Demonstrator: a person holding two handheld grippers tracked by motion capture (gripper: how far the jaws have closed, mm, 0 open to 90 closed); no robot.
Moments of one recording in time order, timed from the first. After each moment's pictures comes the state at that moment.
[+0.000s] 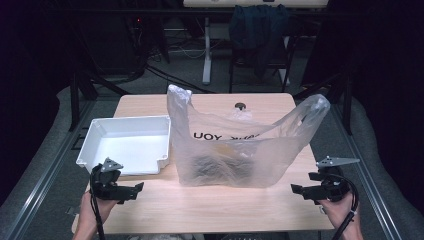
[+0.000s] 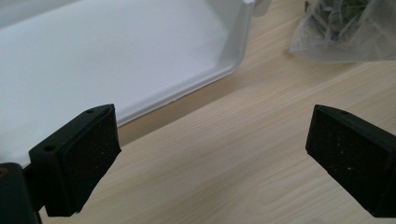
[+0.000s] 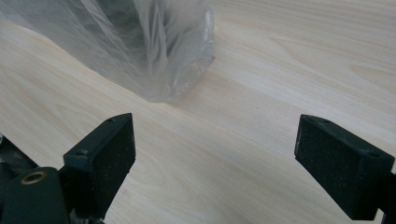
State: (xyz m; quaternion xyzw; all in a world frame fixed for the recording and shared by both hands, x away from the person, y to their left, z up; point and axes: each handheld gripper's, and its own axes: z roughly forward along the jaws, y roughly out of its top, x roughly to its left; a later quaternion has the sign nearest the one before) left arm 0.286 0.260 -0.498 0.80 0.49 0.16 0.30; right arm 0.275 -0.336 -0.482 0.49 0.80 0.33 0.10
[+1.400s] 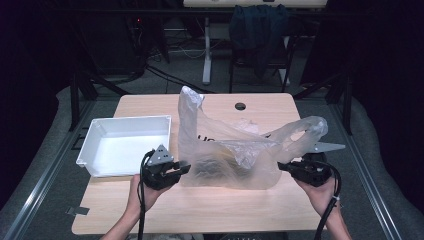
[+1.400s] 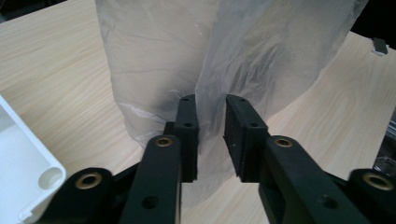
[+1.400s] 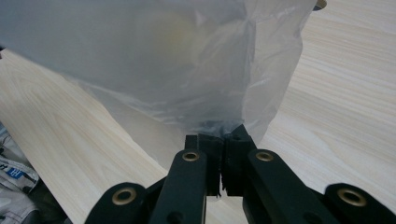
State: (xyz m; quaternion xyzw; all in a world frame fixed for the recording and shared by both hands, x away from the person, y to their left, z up) left arm 0.307 0.139 -0.469 0.83 0.33 0.13 0.43; right arm 0.298 -0.286 -0.450 0.44 0.79 0.40 0.13
